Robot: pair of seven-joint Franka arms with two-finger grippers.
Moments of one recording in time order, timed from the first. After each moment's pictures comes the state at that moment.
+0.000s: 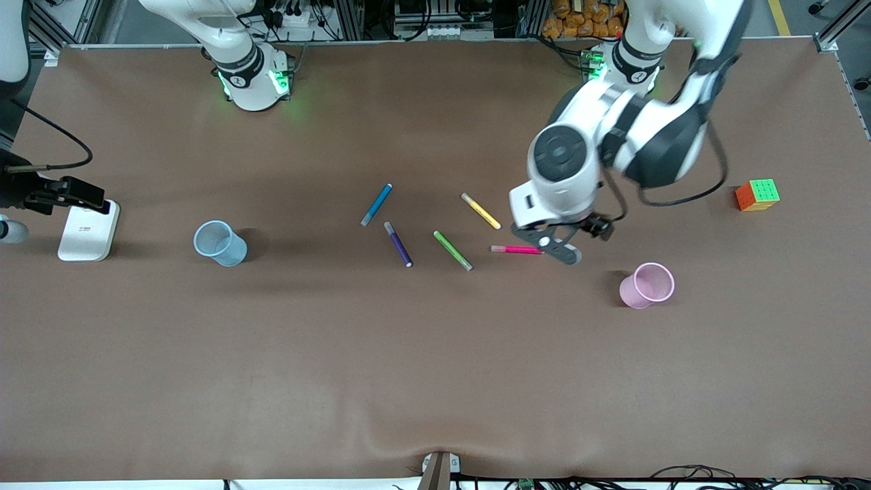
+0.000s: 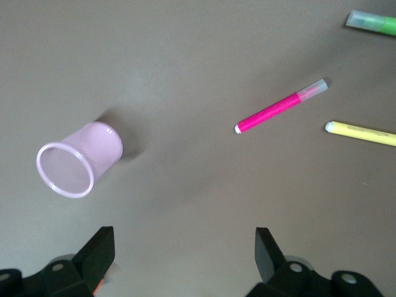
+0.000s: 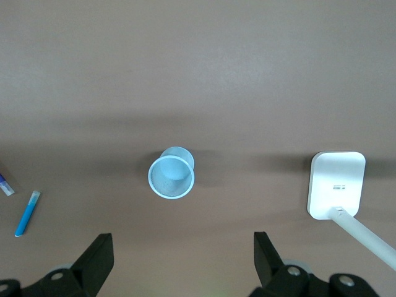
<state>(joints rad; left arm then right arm) -0.36 0.41 -0.27 -1.60 0.33 1.70 -0.06 0.00 0.13 -0.08 -1.53 -0.01 1.53 -0.09</state>
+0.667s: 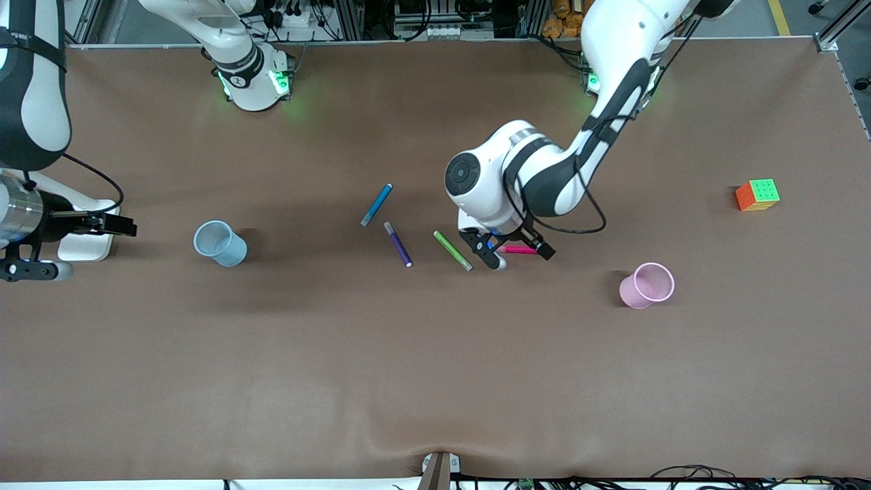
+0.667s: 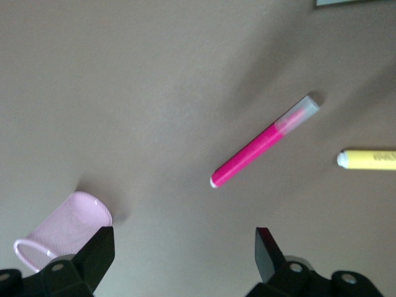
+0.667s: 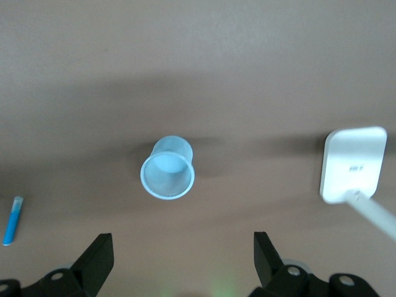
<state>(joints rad) -0.50 0.63 -0.27 -1.59 0.57 1.82 -0.06 0.01 0.25 -0.07 -1.51 -0.01 1.51 0.03</state>
